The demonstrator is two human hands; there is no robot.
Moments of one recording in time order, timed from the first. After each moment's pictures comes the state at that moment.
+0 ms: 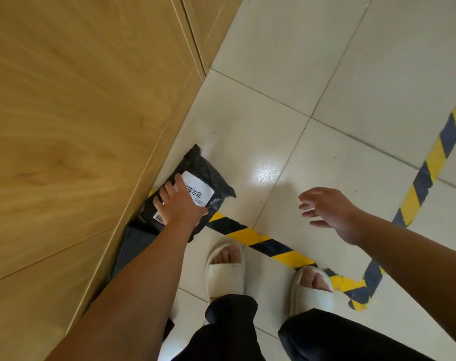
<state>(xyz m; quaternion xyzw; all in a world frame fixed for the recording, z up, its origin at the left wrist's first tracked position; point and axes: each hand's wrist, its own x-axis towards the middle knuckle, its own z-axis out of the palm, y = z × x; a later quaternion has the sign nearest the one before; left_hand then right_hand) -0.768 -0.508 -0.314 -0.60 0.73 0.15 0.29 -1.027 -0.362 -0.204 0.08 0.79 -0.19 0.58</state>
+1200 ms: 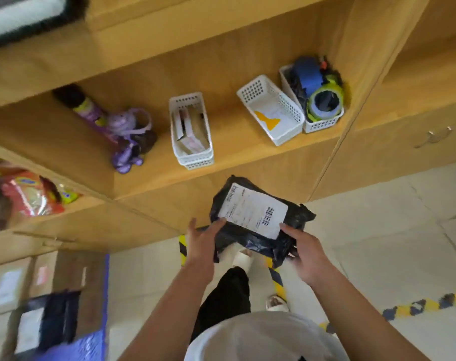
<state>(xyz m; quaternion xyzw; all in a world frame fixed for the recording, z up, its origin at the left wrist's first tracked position) -0.715 -0.276 0.480 -0.73 0.08 0.52 -0.44 -0.912 -0.327 0.444 -0.11 0.60 -0.30 0.73</state>
